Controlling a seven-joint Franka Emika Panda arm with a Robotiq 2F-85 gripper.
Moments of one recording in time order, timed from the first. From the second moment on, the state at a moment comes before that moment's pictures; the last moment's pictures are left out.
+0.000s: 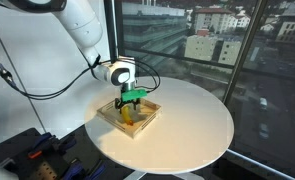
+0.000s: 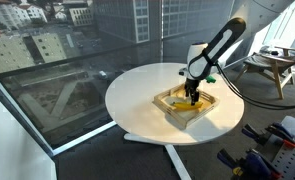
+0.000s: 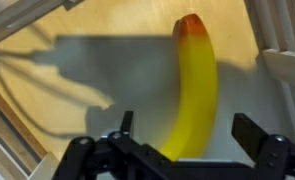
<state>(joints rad) -0.12 0.66 0.07 -2.01 -0.07 2.62 -1.06</state>
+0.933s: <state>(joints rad) -0.13 0.68 0.07 -2.01 -0.07 2.62 -1.06</state>
